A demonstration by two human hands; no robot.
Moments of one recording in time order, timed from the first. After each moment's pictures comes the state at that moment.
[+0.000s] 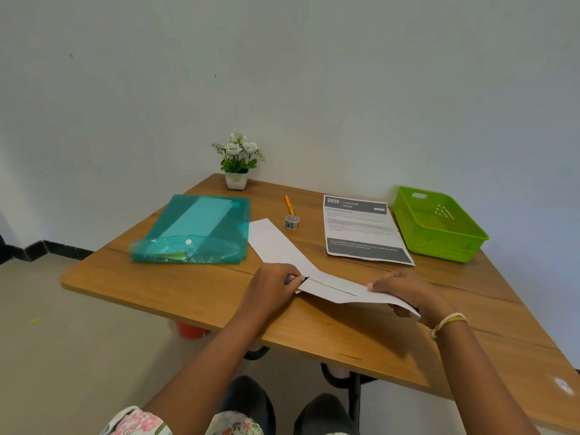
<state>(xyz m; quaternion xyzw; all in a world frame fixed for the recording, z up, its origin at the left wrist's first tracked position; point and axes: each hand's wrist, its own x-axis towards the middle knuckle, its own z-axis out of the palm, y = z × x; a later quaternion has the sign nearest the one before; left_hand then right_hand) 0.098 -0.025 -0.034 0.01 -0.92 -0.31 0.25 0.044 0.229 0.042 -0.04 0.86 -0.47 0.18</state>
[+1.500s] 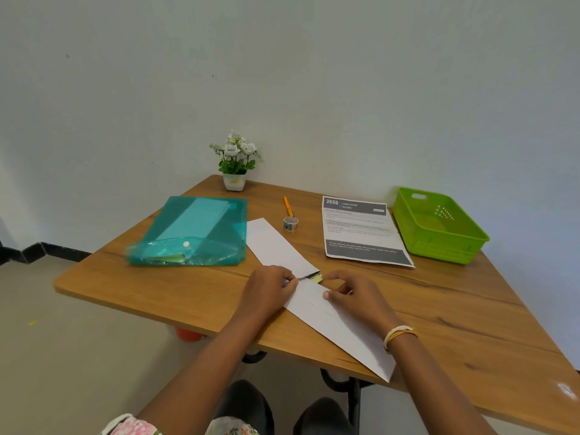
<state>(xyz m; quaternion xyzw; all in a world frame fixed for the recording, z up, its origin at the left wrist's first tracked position) 0.090 -0.025 -0.035 0.07 -0.93 -0.28 0.24 0.042 0.173 -0.010 -0.20 0.91 -0.36 0.06</state>
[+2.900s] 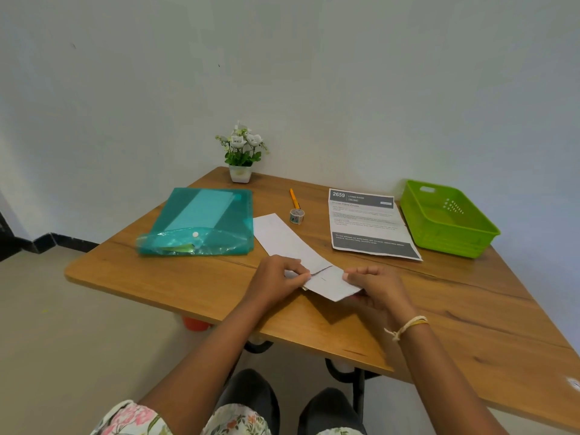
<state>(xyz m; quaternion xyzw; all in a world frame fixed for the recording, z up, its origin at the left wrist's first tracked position) 0.097 -0.029 -0.026 0.04 -0.89 -0.43 0.17 0.066 0.169 0.022 0.04 0.72 -0.67 0.16</state>
